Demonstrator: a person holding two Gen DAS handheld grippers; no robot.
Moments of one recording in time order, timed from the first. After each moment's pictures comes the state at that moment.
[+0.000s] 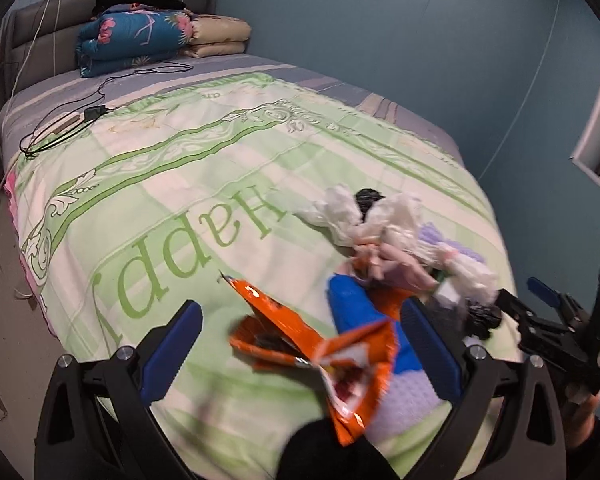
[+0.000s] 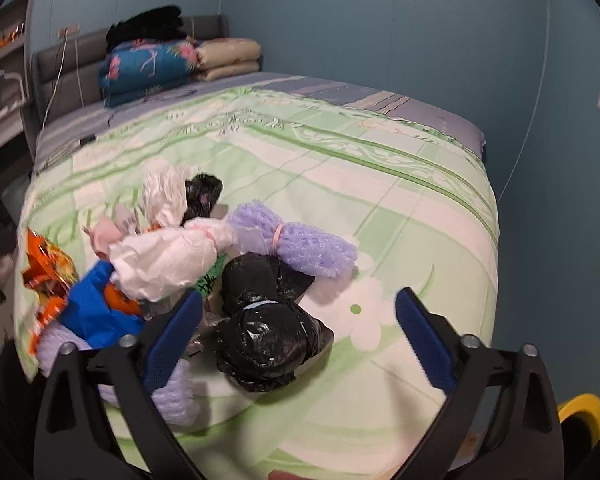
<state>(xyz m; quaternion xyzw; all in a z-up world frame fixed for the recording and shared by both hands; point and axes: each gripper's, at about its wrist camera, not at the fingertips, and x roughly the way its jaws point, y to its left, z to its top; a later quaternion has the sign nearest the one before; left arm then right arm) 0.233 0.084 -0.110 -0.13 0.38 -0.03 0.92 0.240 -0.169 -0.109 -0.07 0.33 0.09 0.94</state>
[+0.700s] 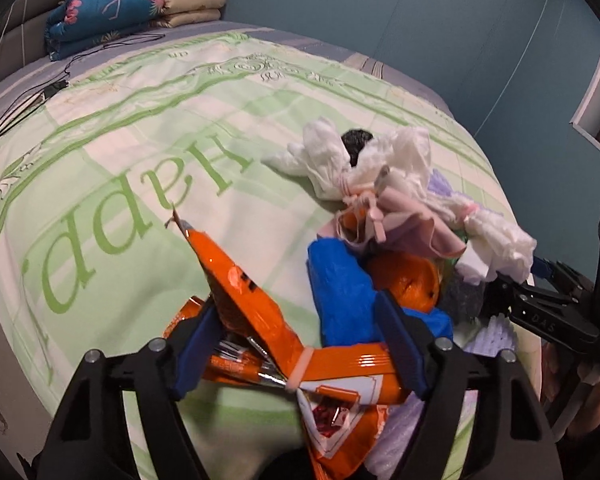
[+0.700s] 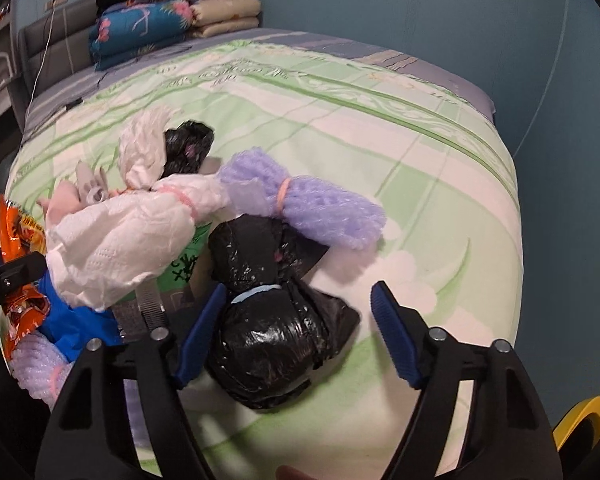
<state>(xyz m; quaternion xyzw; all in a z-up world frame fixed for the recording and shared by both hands) 0.269 0.054 -0.160 -0.11 0.43 -0.07 0.89 0.272 -0.152 -0.144 -0.08 0.41 0.08 0.91</state>
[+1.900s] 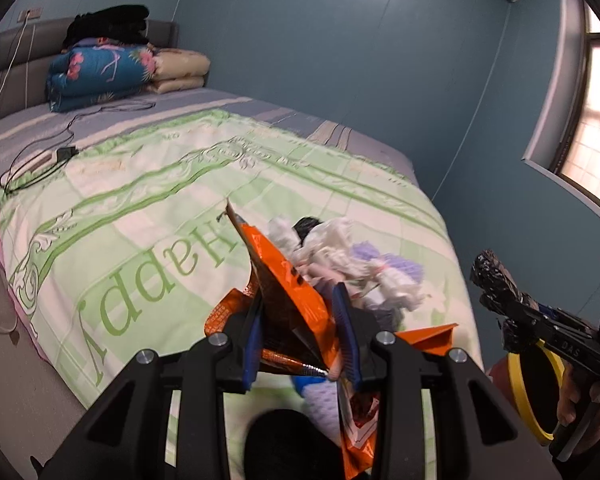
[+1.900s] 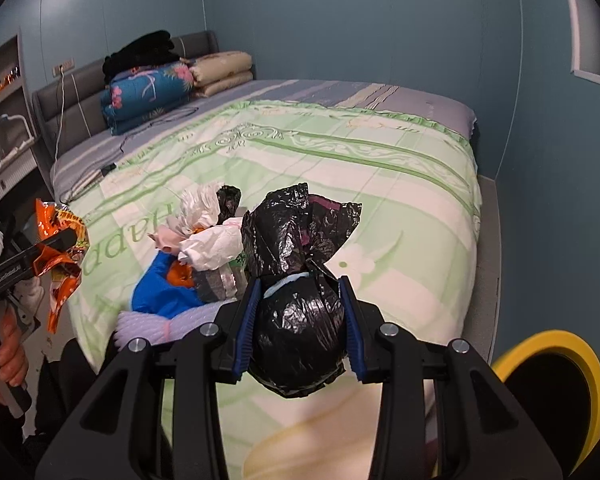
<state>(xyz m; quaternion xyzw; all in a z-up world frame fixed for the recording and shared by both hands) 0.193 0.064 -0.066 -0.12 0.31 -0.11 0.94 0.149 -0.208 -0.048 0.02 0.34 0.09 0.94</state>
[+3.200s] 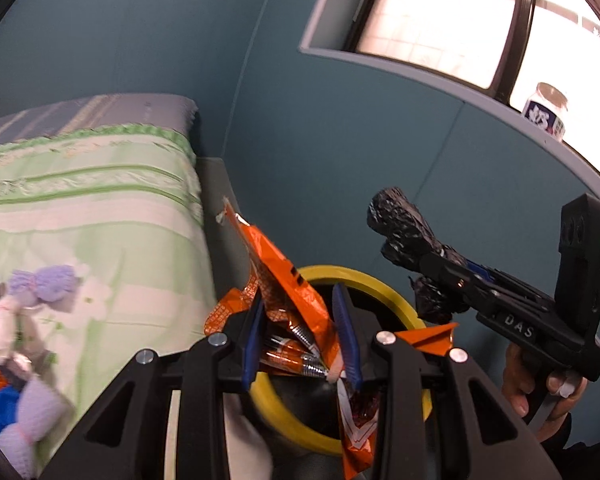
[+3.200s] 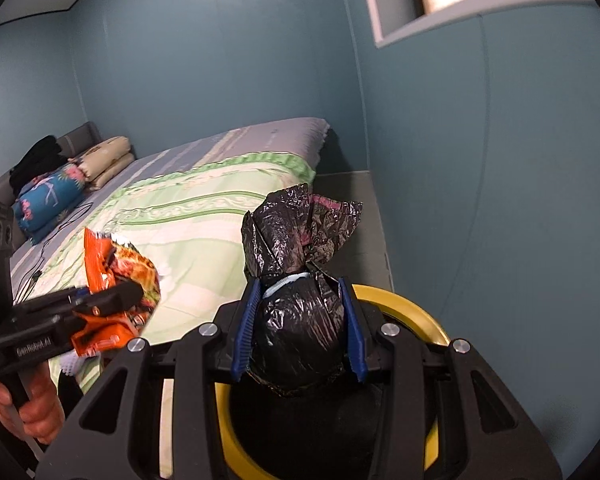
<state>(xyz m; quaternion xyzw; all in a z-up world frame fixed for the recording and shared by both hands) 0.161 -0.277 -0.026 0.00 0.35 -0.44 0.83 0.004 -0.441 -0.015 0.14 0.27 -0.12 0.95</state>
